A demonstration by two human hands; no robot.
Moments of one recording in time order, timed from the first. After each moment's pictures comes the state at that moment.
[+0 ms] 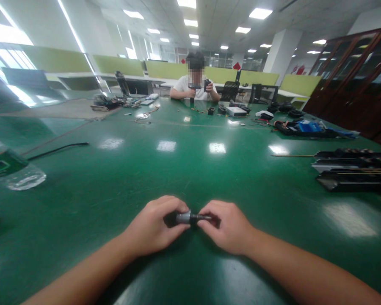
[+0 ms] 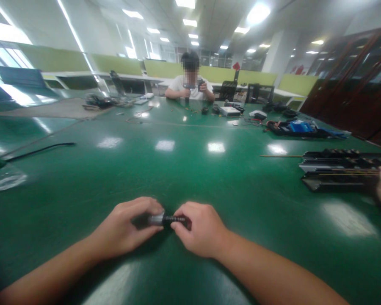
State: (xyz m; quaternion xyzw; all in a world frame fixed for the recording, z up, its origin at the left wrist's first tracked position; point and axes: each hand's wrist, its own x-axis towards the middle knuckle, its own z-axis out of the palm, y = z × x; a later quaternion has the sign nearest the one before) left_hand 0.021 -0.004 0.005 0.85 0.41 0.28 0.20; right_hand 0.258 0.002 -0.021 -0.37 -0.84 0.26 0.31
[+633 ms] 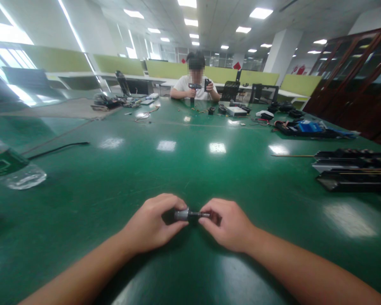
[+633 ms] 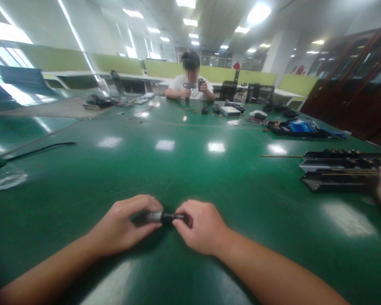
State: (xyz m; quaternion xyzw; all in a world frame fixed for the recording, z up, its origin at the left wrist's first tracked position) left_hand 0.014 0.000 0.002 0.85 0.41 0.28 0.19; right_hand 0.259 0.005 -0.022 -0.38 -0.83 0.25 0.31
